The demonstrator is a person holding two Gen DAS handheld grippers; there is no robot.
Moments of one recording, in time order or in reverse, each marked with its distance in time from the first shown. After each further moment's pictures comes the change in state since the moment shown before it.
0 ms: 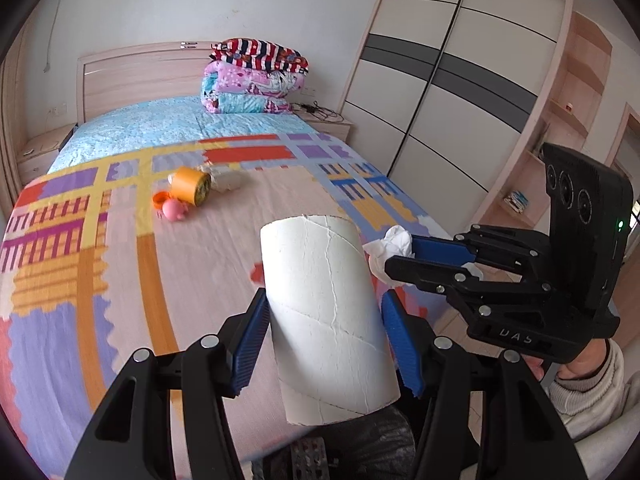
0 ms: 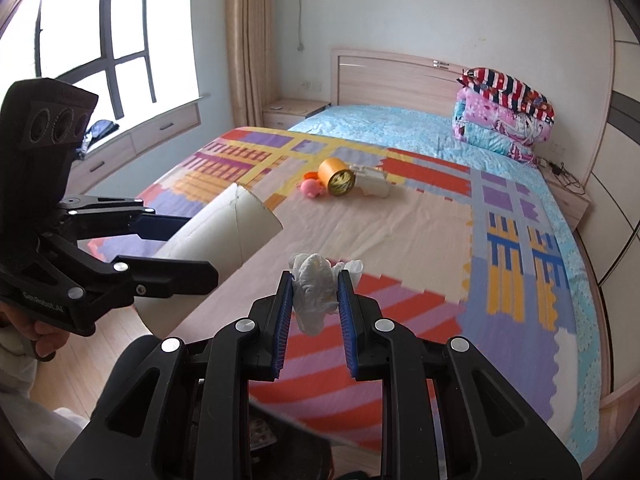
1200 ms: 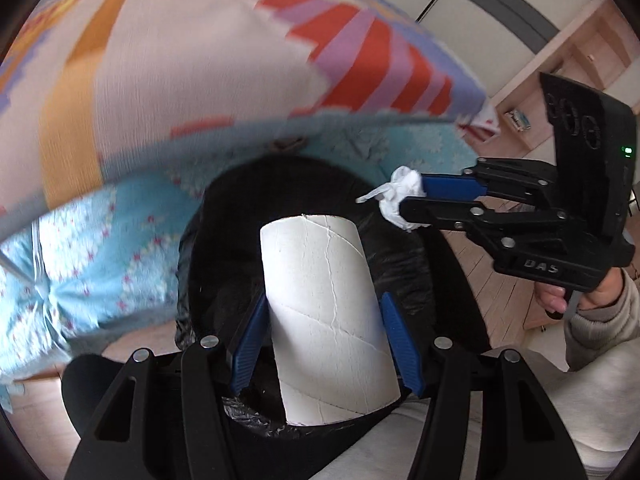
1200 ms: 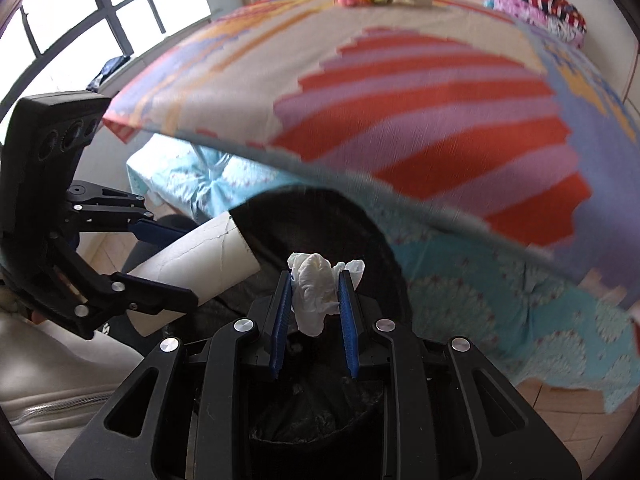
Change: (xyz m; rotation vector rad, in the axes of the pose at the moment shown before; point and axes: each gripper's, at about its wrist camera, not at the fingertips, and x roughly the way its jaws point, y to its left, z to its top) left arm 0.070 0.004 -0.179 -0.096 0.418 -0.078; right arm 0.048 0.035 -0.161 0.067 0.339 0.129
